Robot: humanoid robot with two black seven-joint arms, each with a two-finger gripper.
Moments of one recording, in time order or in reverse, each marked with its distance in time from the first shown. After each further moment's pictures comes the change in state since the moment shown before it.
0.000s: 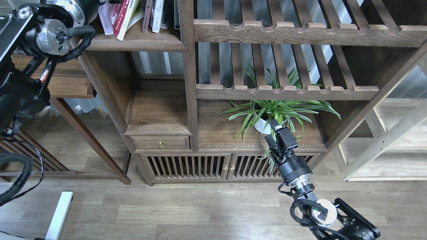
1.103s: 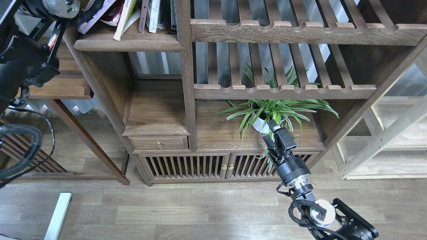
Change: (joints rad) left arm -0.199 -0.053 -0.003 0.030 -0.002 0.016 -0.001; right arm 0.000 0.010 -0.004 -0.003 -0.002 0.000 0.000
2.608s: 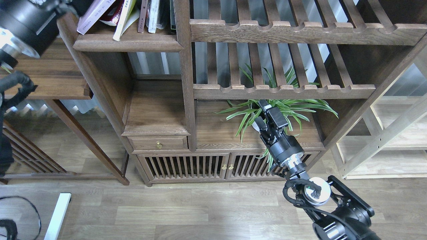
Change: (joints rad) left arm 0.700 0.064 -0.469 -0.697 -0.110 -0.365 0.000; right arm 0.097 -0.021 0.001 0.144 0.004 -0.181 -0.003
